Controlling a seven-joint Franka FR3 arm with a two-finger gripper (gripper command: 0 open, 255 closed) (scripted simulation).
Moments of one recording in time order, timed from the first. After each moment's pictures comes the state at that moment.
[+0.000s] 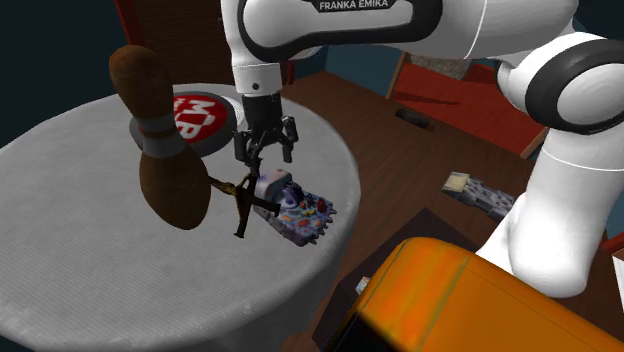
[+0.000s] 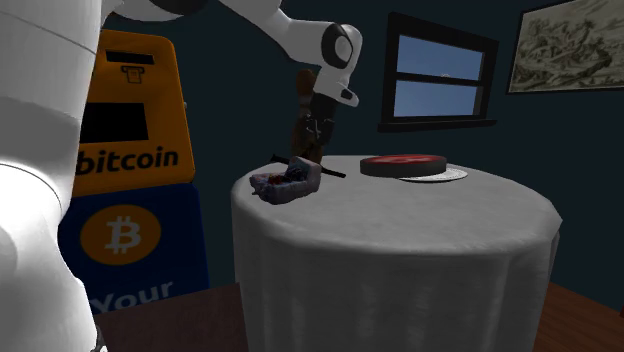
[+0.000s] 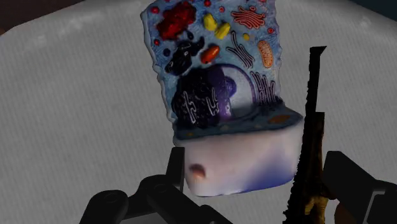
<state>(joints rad) 0.26 0.33 0.32 -1.50 0.13 1.52 0.44</state>
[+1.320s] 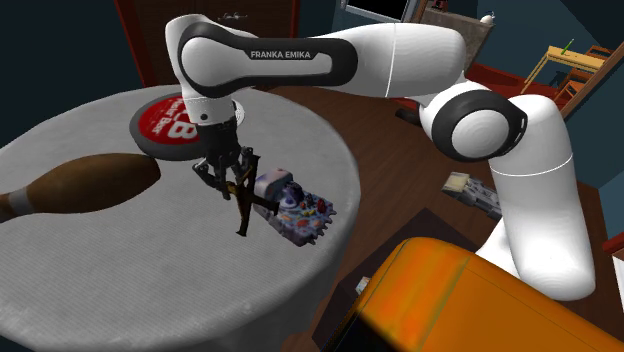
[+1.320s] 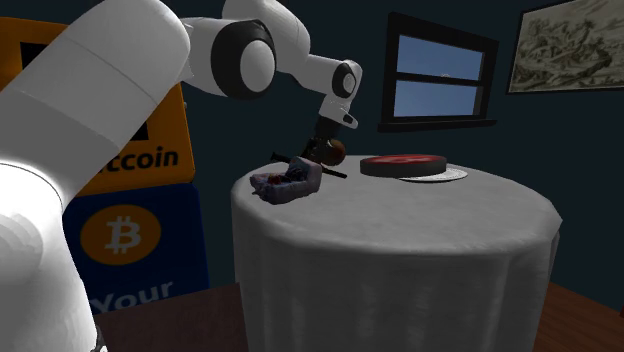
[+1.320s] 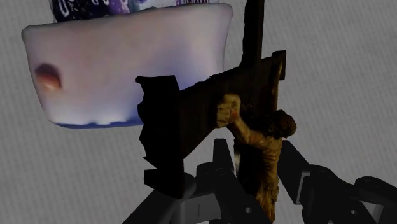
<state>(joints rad) 0.39 0.72 0.32 -1.07 0.06 1.45 0.53</state>
